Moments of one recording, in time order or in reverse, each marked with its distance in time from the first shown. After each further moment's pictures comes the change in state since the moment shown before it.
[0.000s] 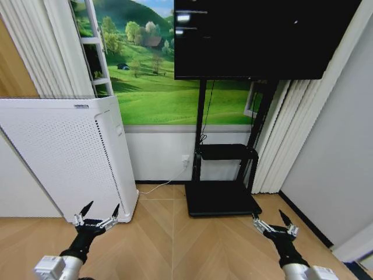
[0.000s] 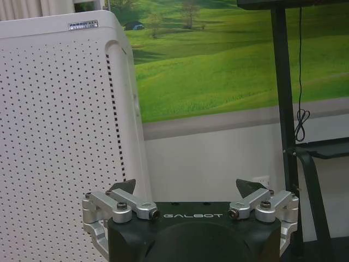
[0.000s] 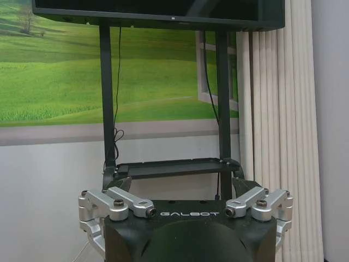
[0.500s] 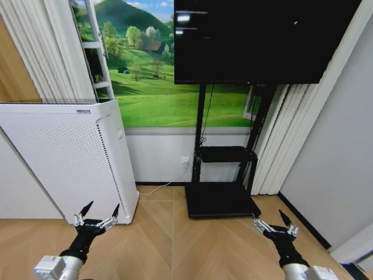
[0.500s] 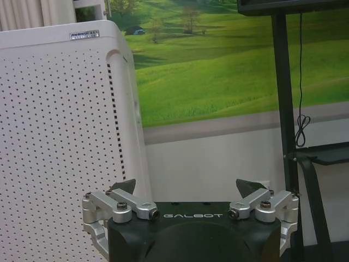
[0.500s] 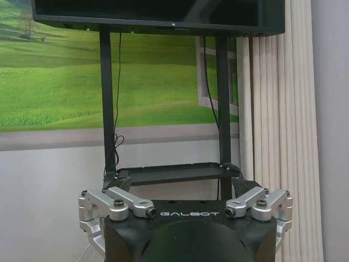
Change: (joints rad) left arm 0.000 0.000 0.000 0.000 0.000 0.000 0.000; right arm 0.000 0.000 0.000 0.000 0.000 0.000 0.000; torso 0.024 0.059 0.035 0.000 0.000
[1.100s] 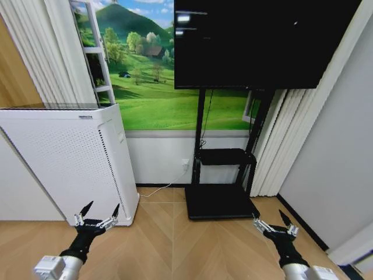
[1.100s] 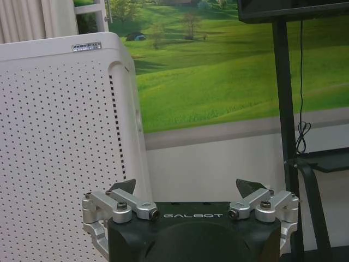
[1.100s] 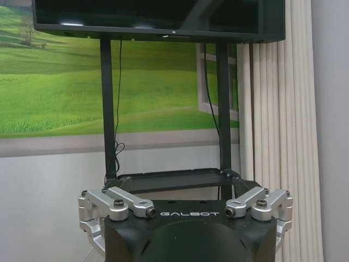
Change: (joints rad) left arm 0.000 0.000 0.000 0.000 0.000 0.000 0.000; right arm 0.000 0.000 0.000 0.000 0.000 0.000 0.000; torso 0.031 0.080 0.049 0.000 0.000
